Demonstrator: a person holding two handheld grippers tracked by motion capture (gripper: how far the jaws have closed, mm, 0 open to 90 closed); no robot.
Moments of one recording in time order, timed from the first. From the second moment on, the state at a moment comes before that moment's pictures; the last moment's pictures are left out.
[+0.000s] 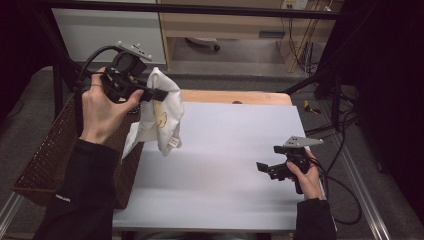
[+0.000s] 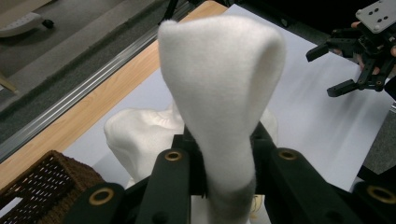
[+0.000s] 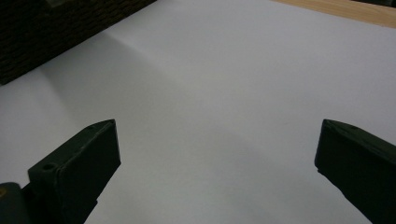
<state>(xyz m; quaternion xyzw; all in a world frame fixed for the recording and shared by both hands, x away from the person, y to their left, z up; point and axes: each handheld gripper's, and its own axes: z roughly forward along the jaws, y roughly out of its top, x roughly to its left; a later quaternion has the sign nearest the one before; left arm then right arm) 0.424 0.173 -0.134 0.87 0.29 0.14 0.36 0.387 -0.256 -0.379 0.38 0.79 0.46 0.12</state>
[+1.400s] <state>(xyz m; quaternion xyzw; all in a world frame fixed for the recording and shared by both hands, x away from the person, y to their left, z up) 0.440 0.060 -0.141 0.90 0.22 0.10 0.35 0.384 -0.260 -0.375 0.38 0.78 0.48 0.12</state>
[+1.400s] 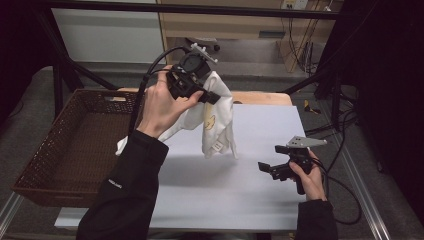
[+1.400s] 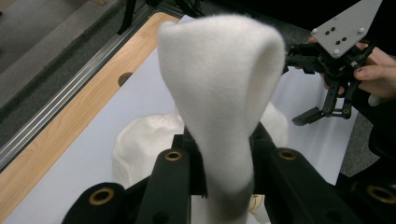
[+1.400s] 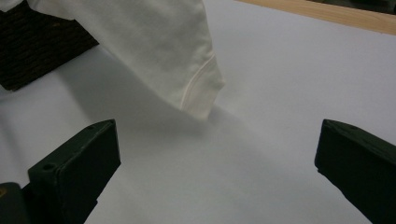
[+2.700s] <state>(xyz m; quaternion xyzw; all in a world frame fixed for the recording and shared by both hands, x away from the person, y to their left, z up) 0.453 0.080 -0.259 0.90 0.26 0.09 0.34 0.384 -0.258 -0.376 0.38 0.79 0.47 0.12</state>
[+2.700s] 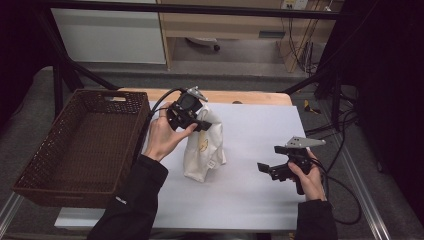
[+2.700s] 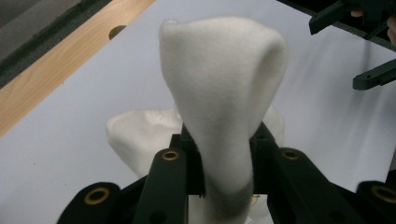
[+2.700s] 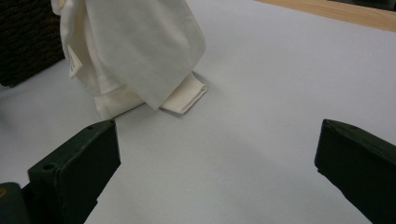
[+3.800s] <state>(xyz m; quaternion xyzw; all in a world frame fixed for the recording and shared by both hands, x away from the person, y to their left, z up) 0.422 0.157 -0.283 0.86 0.33 0.12 0.36 0.385 -0.255 -0.378 0.37 0.79 0.47 0.12</state>
